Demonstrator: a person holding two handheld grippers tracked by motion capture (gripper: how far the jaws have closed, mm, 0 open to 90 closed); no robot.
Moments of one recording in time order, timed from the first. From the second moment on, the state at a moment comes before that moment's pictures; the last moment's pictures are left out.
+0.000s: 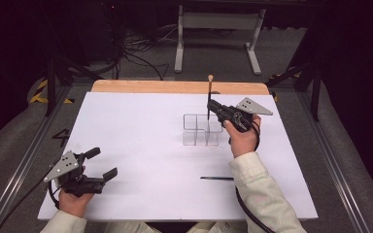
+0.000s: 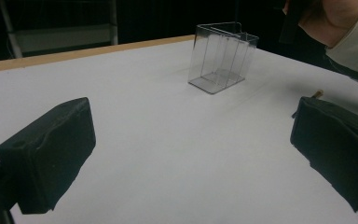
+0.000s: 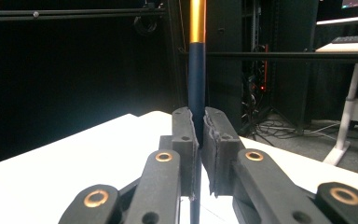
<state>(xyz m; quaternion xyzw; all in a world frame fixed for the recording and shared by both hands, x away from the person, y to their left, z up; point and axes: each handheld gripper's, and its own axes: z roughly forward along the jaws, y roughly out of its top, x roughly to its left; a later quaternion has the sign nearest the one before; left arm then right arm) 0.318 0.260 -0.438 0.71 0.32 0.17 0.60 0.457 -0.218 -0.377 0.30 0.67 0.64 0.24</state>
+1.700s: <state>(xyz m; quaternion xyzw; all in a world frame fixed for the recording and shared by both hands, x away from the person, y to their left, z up) 0.325 0.254 -0.437 0.72 0.31 0.17 0.60 0.456 -0.210 -0.412 0.34 0.72 0.58 0.18</state>
